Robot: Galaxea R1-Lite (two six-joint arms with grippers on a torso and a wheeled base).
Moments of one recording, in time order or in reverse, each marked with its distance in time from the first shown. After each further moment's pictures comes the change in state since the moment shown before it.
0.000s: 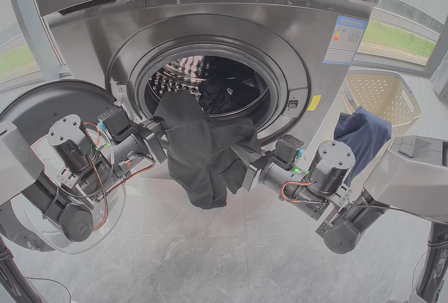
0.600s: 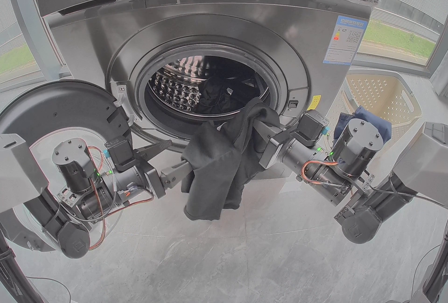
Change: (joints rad) left arm 0.003 0.018 0.150 0.001 -0.110 -0.016; right arm -0.036 -0.134 0.023 0.001 -0.003 0.000
